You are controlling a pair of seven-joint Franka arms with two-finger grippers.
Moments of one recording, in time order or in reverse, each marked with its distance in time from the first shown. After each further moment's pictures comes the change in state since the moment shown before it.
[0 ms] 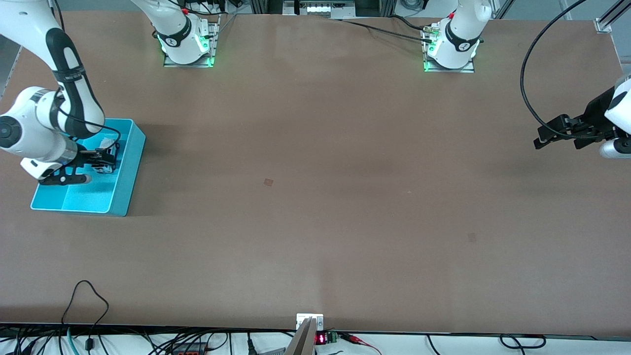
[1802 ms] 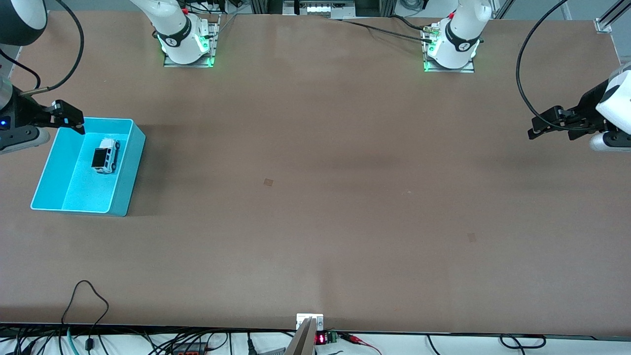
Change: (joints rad) left arm -0.003 -0.012 -0.014 0.004 0.000 -0.075 0.001; right arm 0.081 -0.281 0.246 0.524 0.006 -0.742 0.000
